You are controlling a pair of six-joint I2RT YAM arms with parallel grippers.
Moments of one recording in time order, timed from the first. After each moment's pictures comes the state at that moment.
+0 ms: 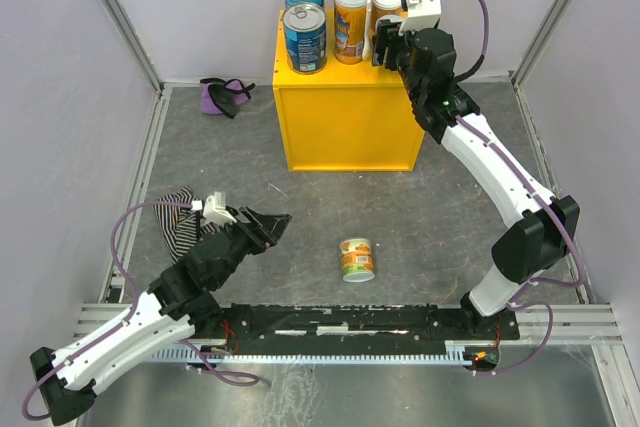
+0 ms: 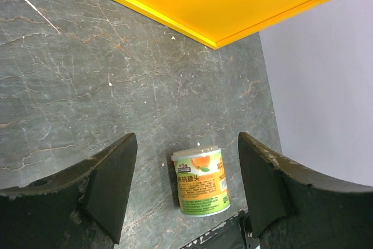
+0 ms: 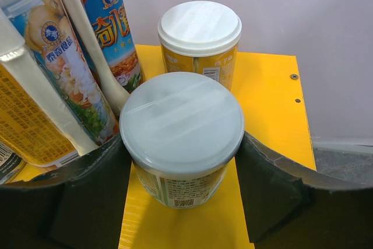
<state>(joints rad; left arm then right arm) -0.87 0.36 0.29 -0.18 -0.39 -1.00 0.46 1.66 1.68 0.00 0.29 0.03</state>
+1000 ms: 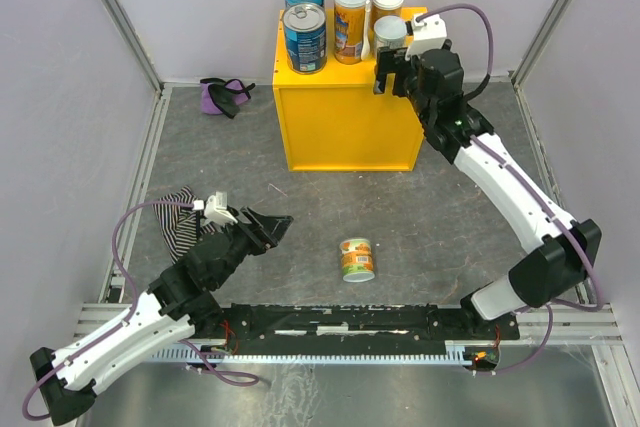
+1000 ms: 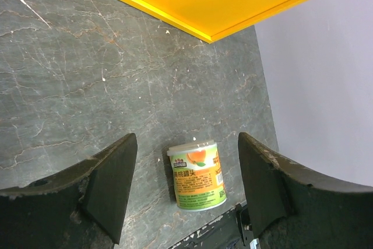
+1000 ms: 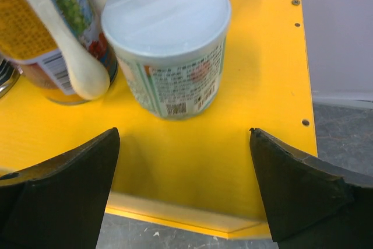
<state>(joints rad) -0.87 0.35 0.29 -0.18 -0.37 -1.00 0.46 1.52 1.53 -0.12 0.29 0.06</state>
